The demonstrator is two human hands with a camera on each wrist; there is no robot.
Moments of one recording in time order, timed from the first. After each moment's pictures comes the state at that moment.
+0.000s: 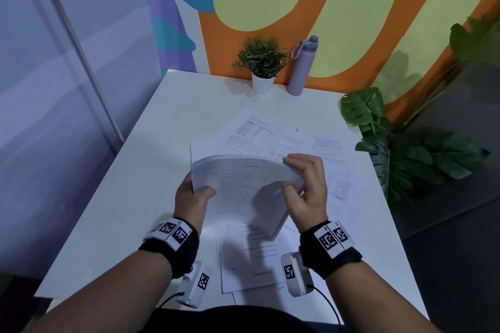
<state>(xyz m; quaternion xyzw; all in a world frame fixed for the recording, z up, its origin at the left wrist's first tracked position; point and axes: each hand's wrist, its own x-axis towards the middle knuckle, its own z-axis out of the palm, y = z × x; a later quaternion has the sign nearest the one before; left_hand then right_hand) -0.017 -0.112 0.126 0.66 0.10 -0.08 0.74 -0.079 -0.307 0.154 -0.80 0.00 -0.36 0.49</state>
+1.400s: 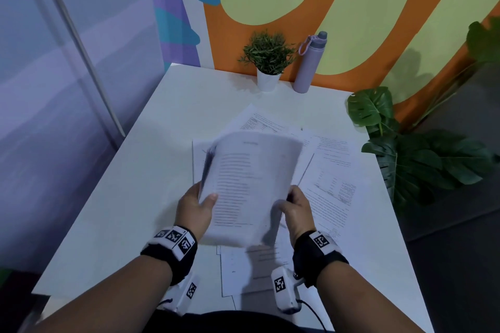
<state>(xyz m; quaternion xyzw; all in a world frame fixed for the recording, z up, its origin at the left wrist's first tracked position) -0.015 -0.108 0.098 0.80 0.08 -0.07 0.59 -0.059 -0.313 0.069 -0.64 0.28 -0.05 0.71</state>
